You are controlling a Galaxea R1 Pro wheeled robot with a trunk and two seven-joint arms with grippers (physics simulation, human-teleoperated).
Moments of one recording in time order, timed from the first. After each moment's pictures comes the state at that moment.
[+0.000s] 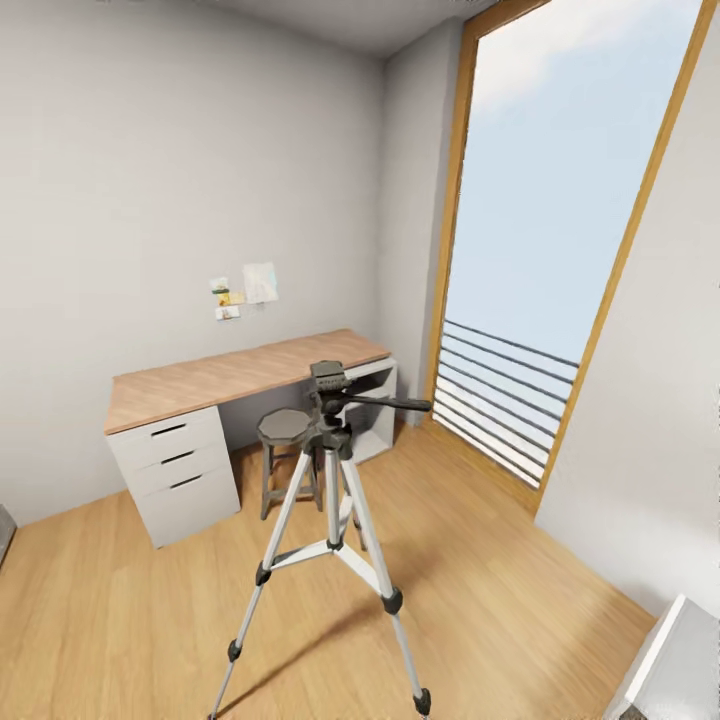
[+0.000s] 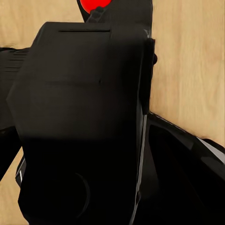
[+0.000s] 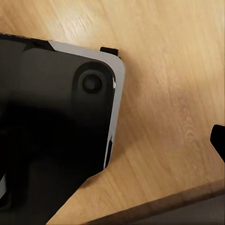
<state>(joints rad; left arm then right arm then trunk) -0.23 -0.04 -0.36 0.00 0.87 -0.05 0.05 -0.15 -0.14 -0.12 0.03 0.26 -0.09 0.17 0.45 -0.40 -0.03</state>
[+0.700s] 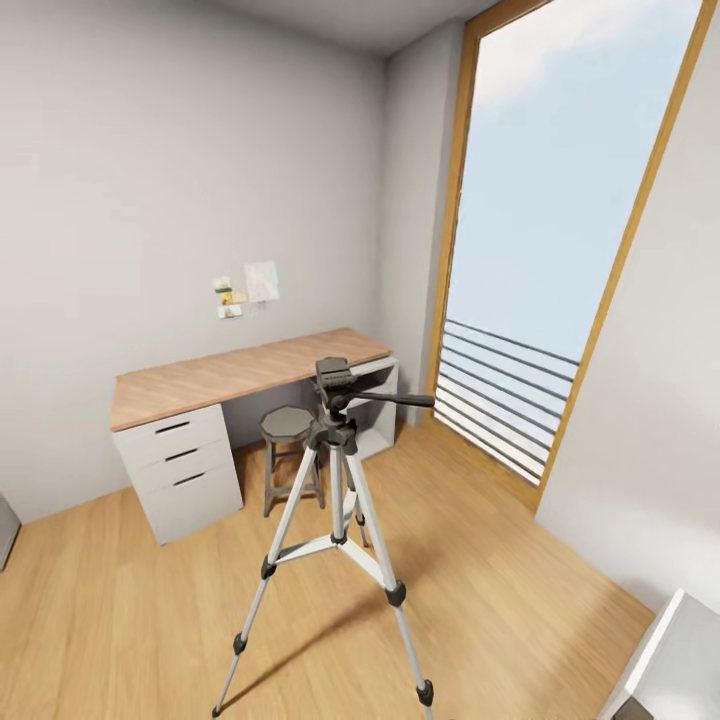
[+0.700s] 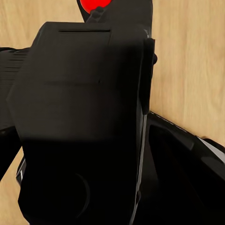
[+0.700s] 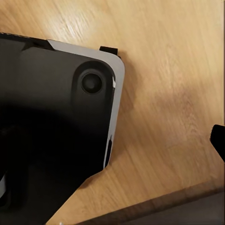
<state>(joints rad) -0.23 -0.03 -0.36 0.00 0.87 -0.05 0.05 -0.15 -0.13 -0.12 0.03 0.26 -0.09 0.16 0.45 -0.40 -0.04</state>
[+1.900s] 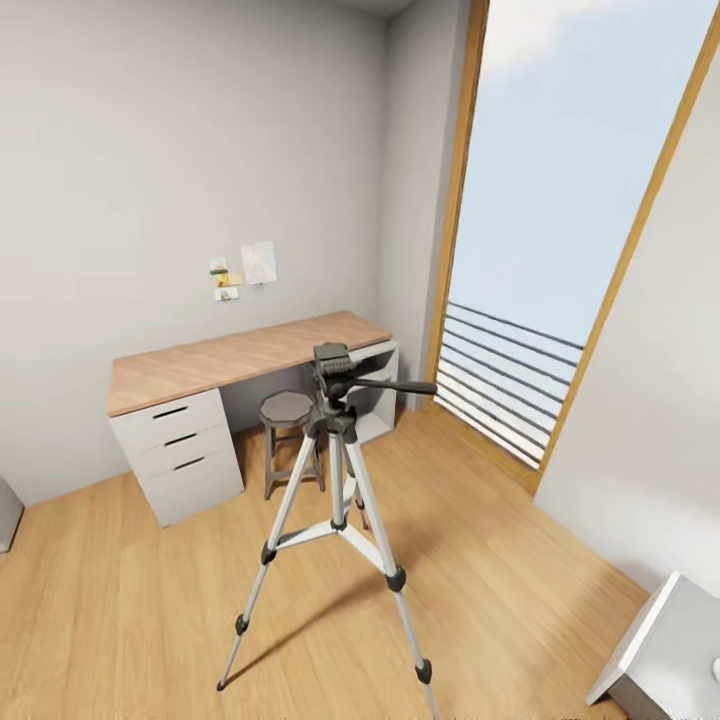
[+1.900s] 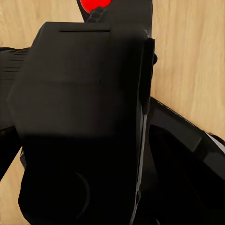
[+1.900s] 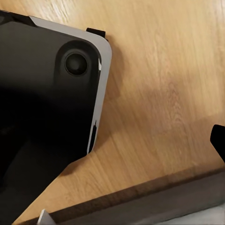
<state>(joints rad) -0.23 -0.03 -0.36 0.00 0.94 -0.05 0.05 -0.15 -0.13 -0.12 0.03 0.31 -0.10 0.10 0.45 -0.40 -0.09</state>
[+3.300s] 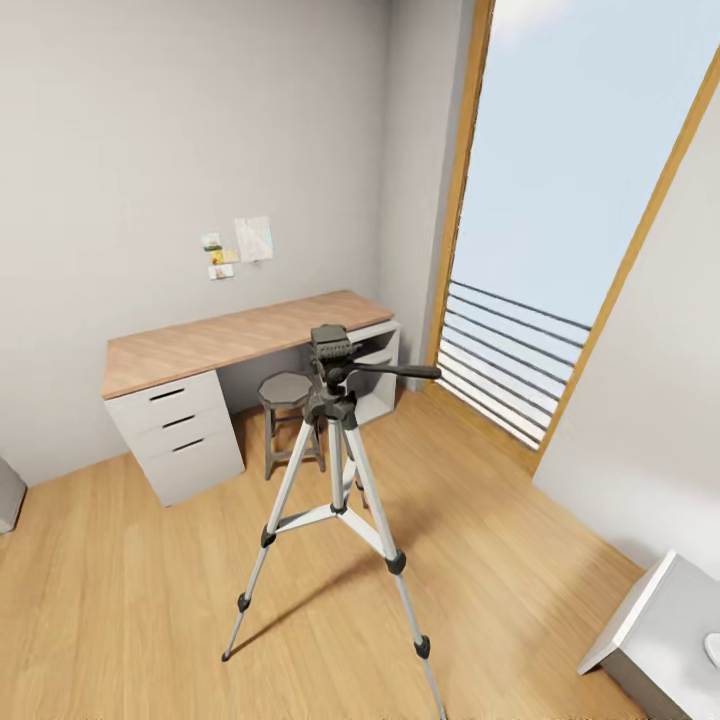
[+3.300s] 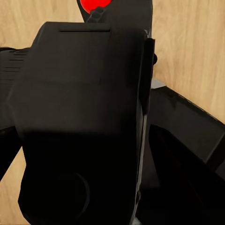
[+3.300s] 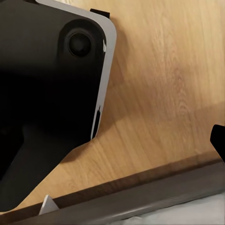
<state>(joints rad) -0.23 0.00 -0.37 -0.01 0.92 -0.05 0.05 -0.15 -0.13 -0.12 0.02 0.31 -0.11 0.10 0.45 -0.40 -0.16</state>
